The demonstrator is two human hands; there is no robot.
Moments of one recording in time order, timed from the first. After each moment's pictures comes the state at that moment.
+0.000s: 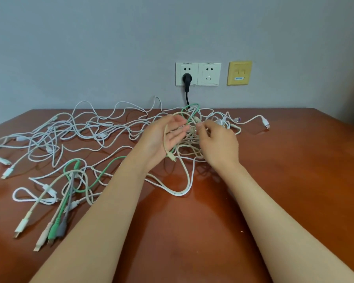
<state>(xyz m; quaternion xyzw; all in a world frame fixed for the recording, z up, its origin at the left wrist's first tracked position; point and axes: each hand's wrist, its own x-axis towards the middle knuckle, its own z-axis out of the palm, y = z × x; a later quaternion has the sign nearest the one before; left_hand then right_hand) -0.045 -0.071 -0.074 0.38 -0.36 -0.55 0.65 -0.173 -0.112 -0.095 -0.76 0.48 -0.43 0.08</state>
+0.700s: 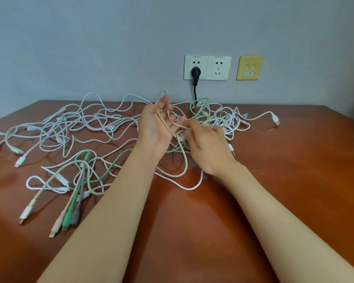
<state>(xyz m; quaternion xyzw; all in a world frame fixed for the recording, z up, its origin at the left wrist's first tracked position) -0.030 -0.074 -0.070 0.27 -0.21 -0.54 0.77 -0.151 -0.095 -0.102 -0.88 0.34 -0.34 0.01</state>
